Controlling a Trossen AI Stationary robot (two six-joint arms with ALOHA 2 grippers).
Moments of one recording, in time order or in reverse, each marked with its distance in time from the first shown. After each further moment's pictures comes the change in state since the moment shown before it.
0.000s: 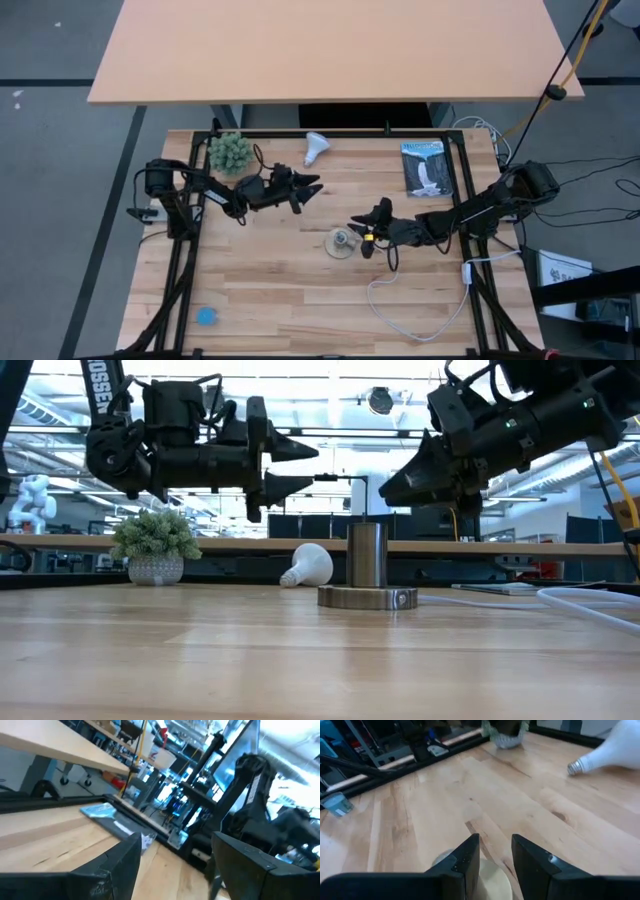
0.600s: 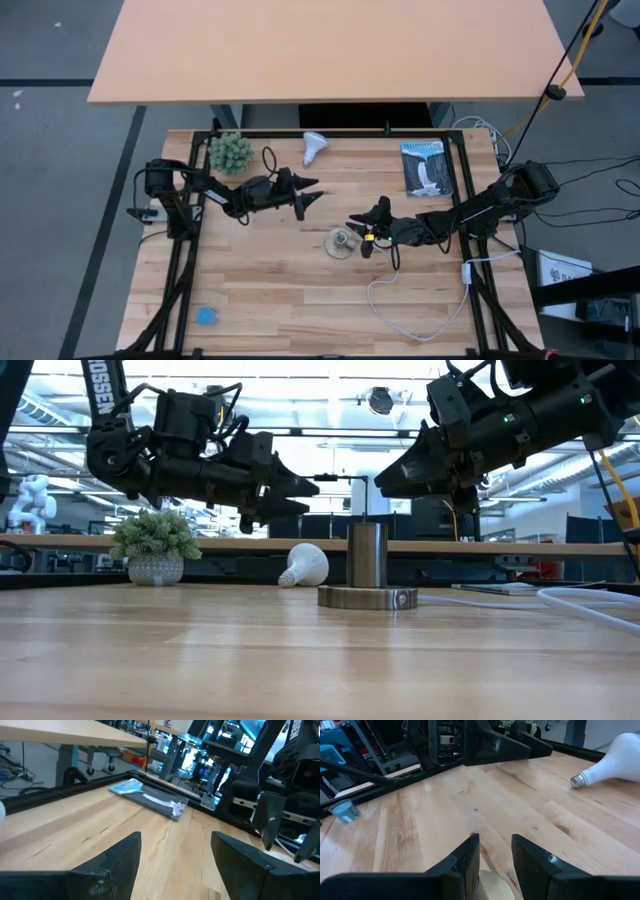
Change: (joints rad) left arm 0.002 0.000 0.000 -0.190 -0.012 0.238; right arm -0.002 0.000 0.000 0.064 0.000 -0.054
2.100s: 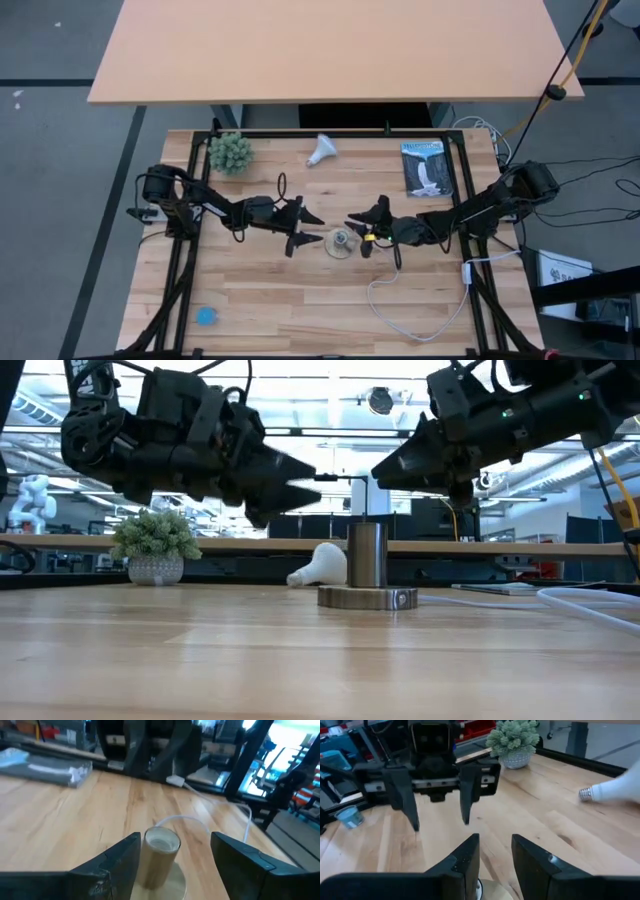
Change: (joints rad) left arm -0.202 0.001 0.000 -0.057 0.245 0.100; right arm 0.004 0.000 0.000 0.048 0.000 -0.037
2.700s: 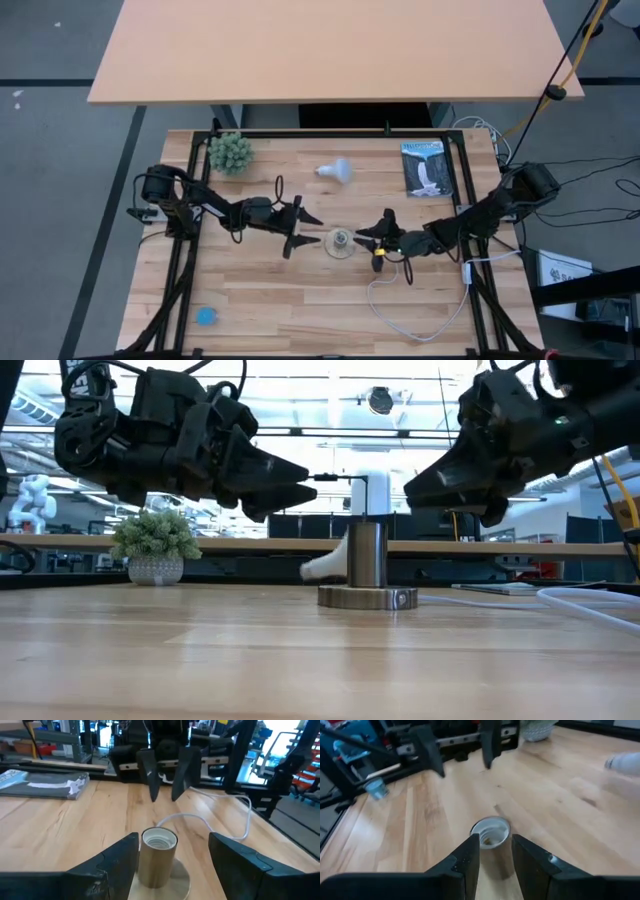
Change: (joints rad) left arm -0.005 -0.001 -0.024 0.029 0.002 0.132; right arm 0.121 0.000 -0.086 0.014 0.009 0.095
